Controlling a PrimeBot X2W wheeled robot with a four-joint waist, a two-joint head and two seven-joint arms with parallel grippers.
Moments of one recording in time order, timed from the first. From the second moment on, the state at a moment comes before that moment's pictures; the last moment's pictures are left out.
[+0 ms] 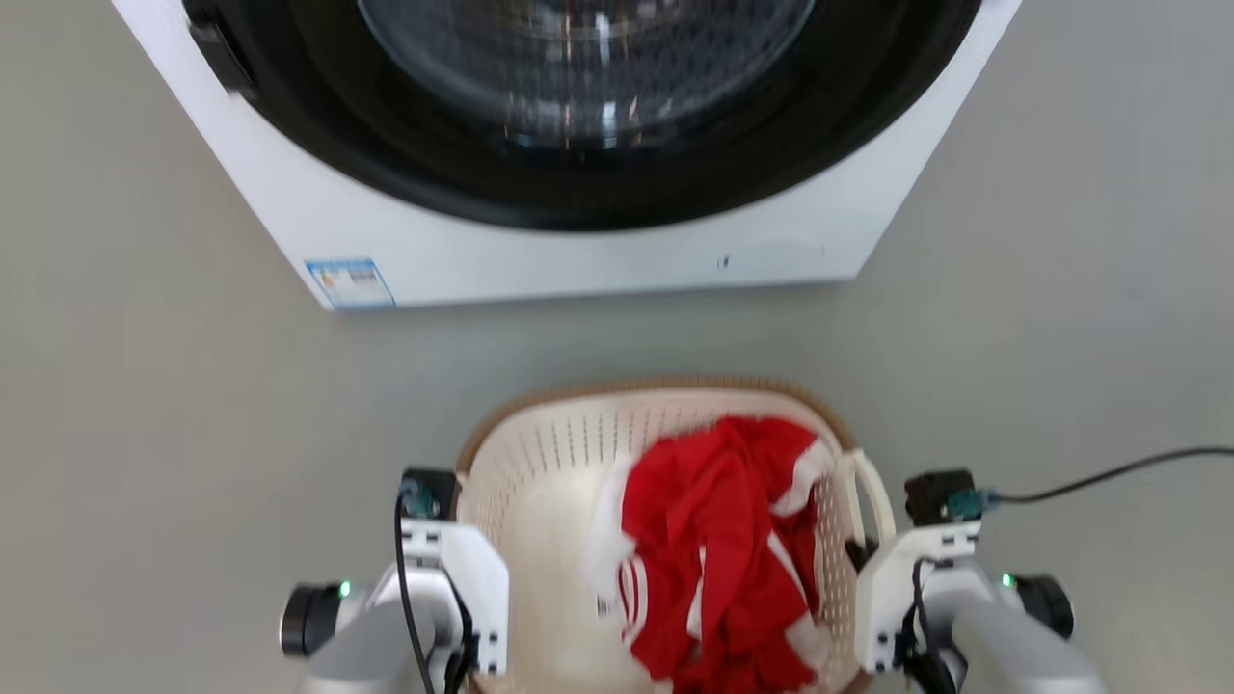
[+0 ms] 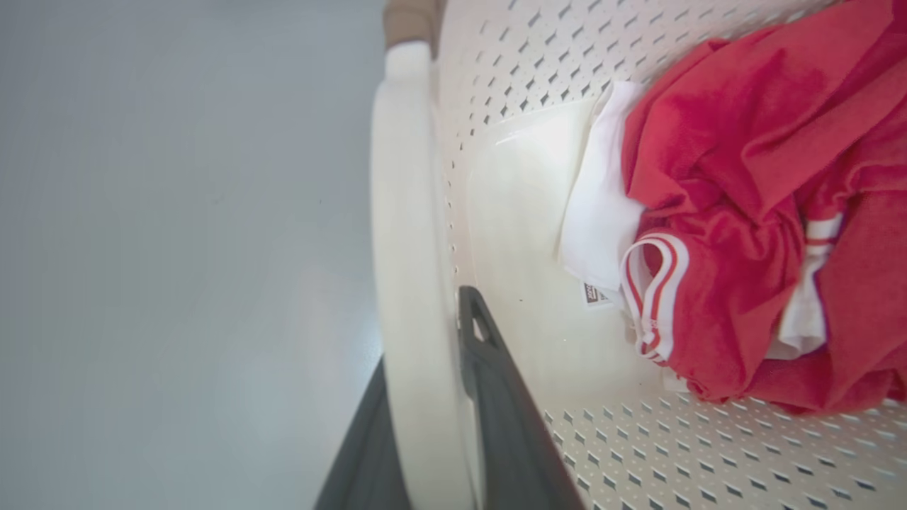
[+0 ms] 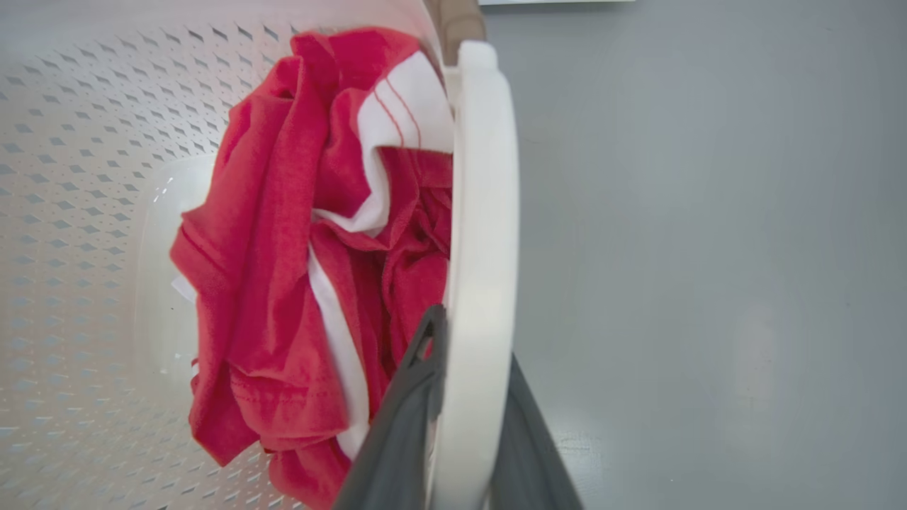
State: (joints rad) left arm -0.67 0.04 -1.04 1.24 -1.01 0.10 -0.01; right arm -0.61 -0.06 0.52 1.25 0.56 0.12 -0.02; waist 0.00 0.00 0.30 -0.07
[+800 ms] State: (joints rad) left arm -0.50 0.05 -1.12 1.23 -1.06 0.07 0.13; right arm -0.46 -0.06 0.68 1.24 0.68 0.12 0.13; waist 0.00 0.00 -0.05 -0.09
